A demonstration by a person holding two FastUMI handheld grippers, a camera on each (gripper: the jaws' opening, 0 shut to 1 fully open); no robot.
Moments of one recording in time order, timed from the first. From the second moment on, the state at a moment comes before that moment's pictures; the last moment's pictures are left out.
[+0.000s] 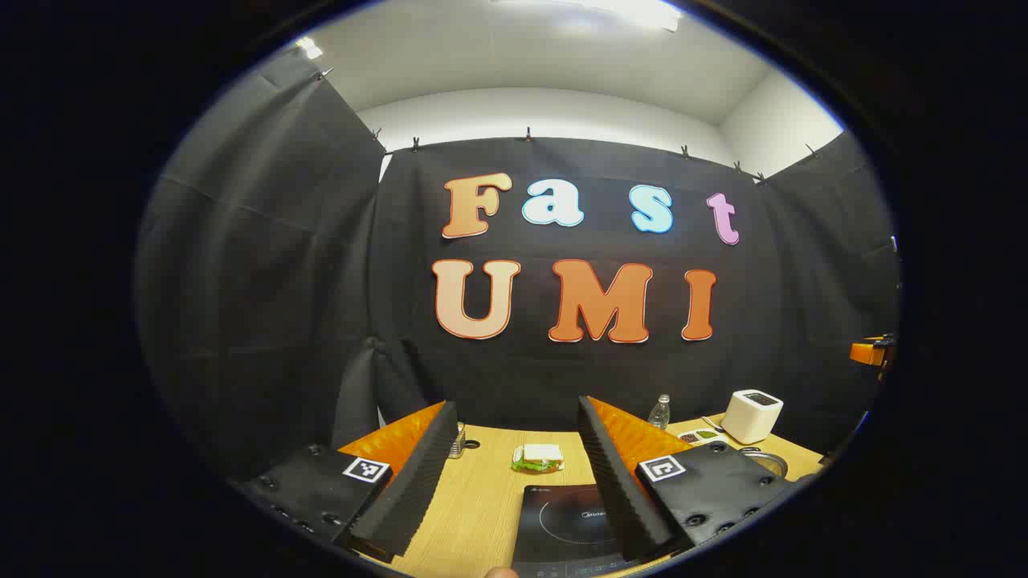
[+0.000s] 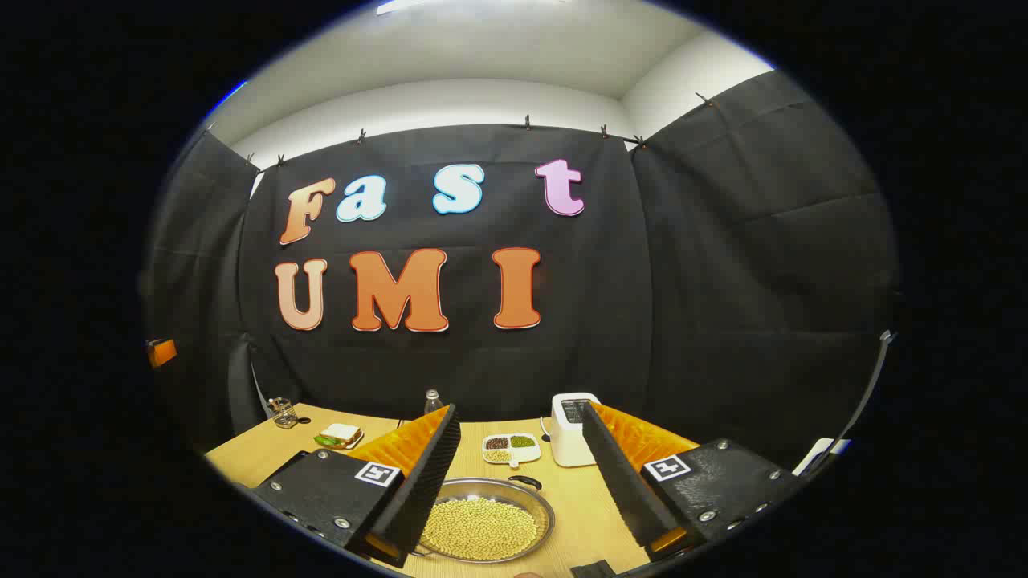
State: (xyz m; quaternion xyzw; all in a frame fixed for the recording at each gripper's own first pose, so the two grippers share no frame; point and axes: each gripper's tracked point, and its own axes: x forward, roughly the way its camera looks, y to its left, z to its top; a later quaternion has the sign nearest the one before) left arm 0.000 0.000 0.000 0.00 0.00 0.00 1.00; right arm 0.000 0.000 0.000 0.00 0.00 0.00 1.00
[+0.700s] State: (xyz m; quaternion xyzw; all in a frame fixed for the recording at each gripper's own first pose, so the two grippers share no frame) left arm -0.002 0.011 0.000 0.01 0.00 0.02 1.00; right arm -0.003 -0.001 0.004 0.01 0.01 0.01 1.00
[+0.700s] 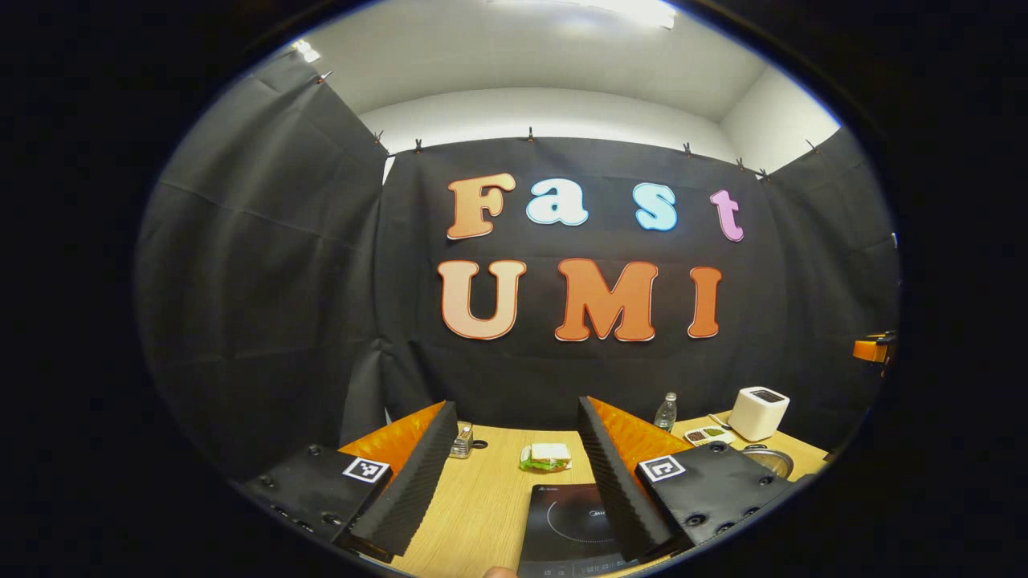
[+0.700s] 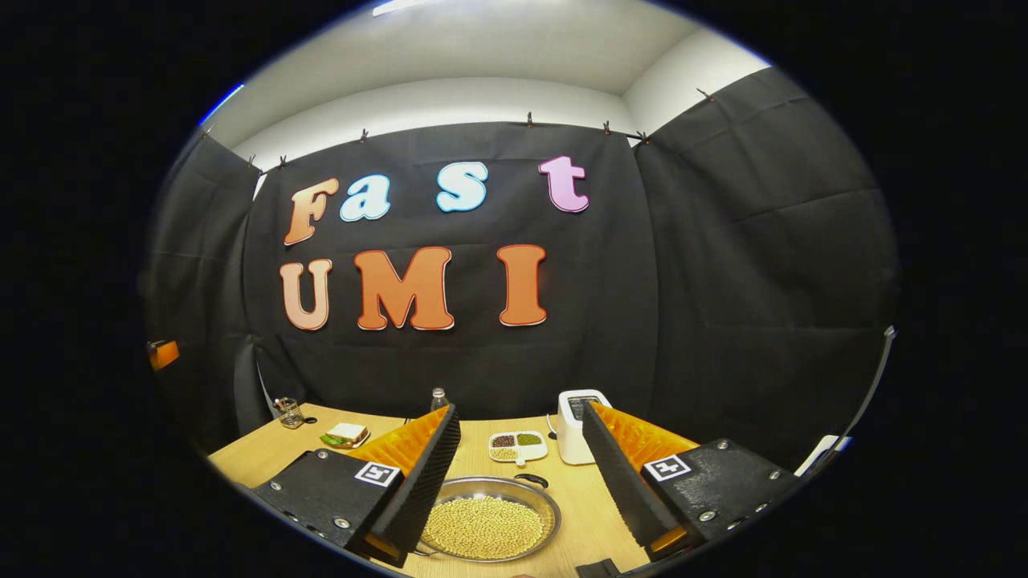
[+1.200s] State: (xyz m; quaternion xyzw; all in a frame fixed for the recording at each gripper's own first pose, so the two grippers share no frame) left arm -0.010 0.013 -0.003 0.01 0.00 0.02 1.00; right arm -0.003 0.002 0.000 0.00 0.02 0.01 1.00
